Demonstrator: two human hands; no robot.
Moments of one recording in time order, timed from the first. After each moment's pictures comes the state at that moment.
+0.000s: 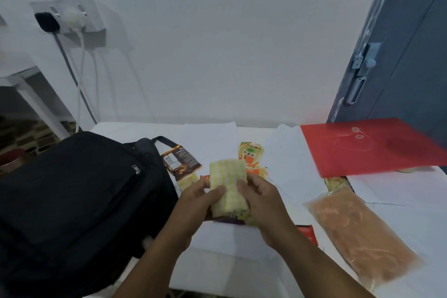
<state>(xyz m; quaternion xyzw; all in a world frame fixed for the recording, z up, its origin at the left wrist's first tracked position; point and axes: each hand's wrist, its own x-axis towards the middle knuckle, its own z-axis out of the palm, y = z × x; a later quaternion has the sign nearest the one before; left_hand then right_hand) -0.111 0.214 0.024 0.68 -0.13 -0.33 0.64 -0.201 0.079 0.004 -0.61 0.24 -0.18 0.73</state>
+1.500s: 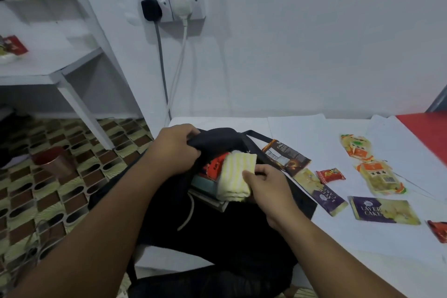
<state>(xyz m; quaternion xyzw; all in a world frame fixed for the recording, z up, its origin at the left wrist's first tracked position) 0.163 0.449 0.121 0.92 -0.27 -0.11 0.28 0.022 0.314 0.013 -0.63 0.36 -0.16 0.67</state>
